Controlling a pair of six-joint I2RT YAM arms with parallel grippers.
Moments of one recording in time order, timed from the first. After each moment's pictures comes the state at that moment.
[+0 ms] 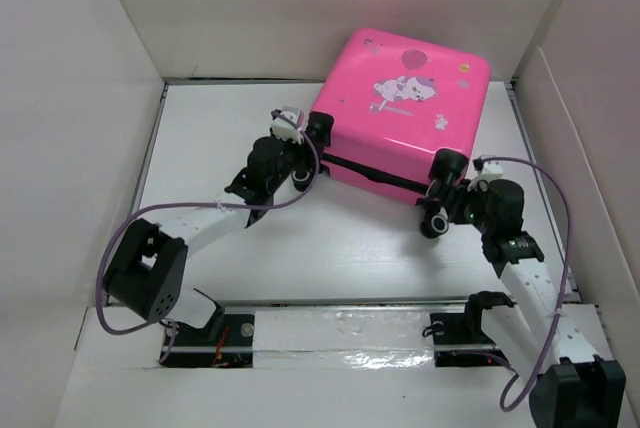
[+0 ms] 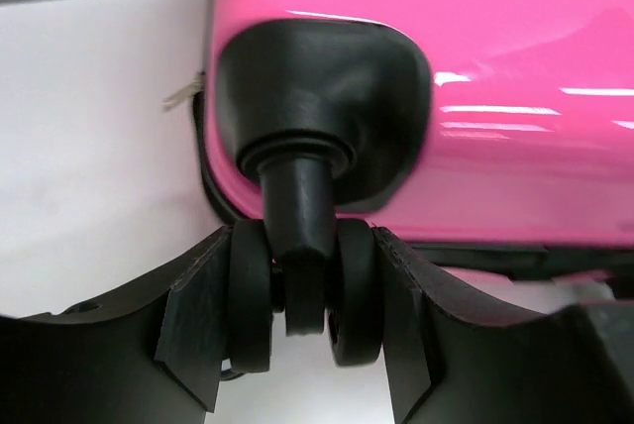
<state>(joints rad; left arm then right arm) -0.54 1.46 0.82 0.43 -0.03 -0.23 0.11 0.73 0.46 -0.19 -0.23 0.20</state>
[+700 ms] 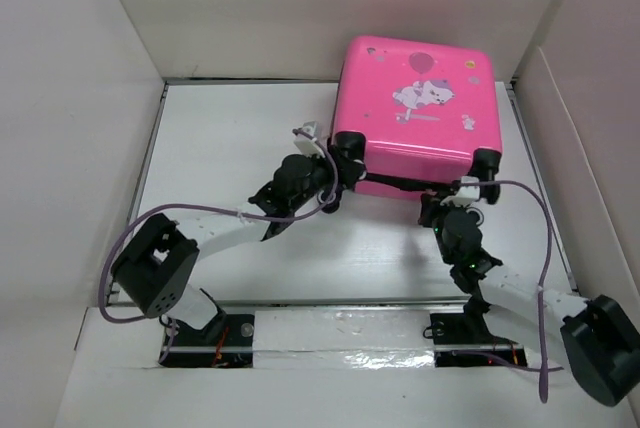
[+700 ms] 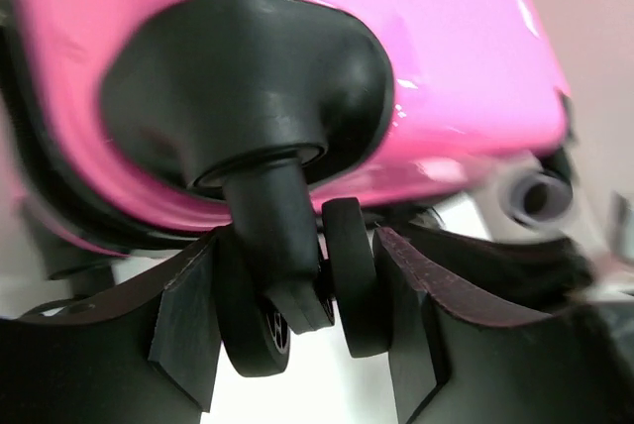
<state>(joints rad) -0.77 1.46 0.77 0.53 -0.05 -0.72 0.53 0.89 0.15 0.60 0.44 0.38</state>
